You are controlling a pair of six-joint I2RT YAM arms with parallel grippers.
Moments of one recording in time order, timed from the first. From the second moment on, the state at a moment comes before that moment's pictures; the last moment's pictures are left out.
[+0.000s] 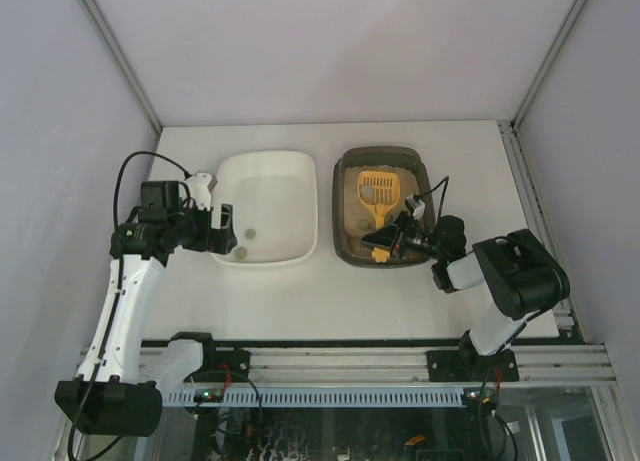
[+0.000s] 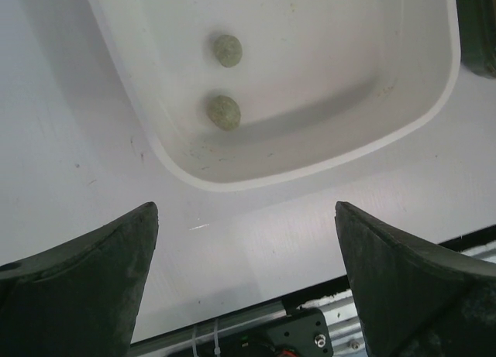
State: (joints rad) left arm -0.03 0.99 1.06 -0.96 0.24 0.10; right arm 0.27 1.66 0.35 1.22 -0.87 1.36
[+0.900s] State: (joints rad) left arm -0.01 0.94 1.01 -0.91 0.21 0.06; right arm 0.37 1.35 0.55 0.47 -0.79 0.79
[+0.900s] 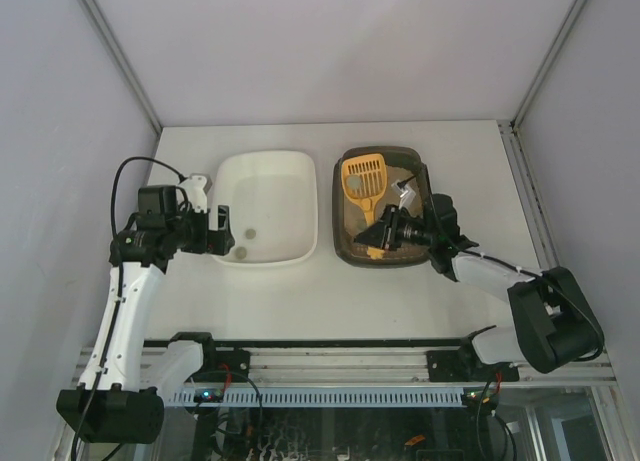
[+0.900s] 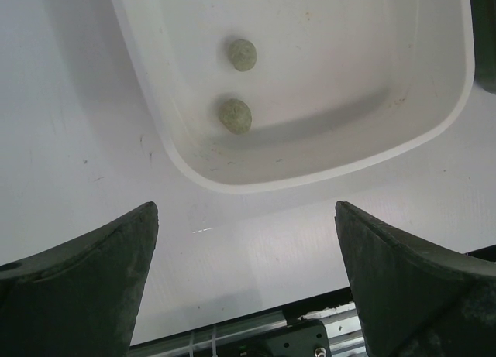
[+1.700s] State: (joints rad) left arm 0.08 0.94 0.98 -0.90 0.17 0.07; right arm 0.94 1.88 1.57 -0.57 0.12 0.47
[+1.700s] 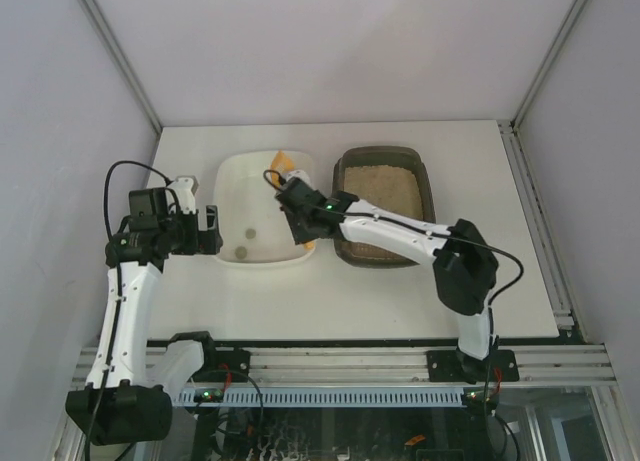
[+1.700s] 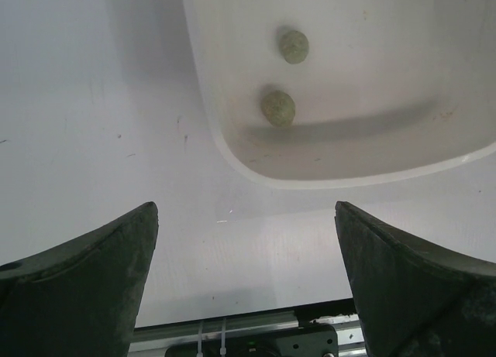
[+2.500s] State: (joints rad) left arm 0.08 0.96 1.00 -0.93 0.23 0.09; right arm 1.01 1.95 1.75 -0.98 0.45 0.46
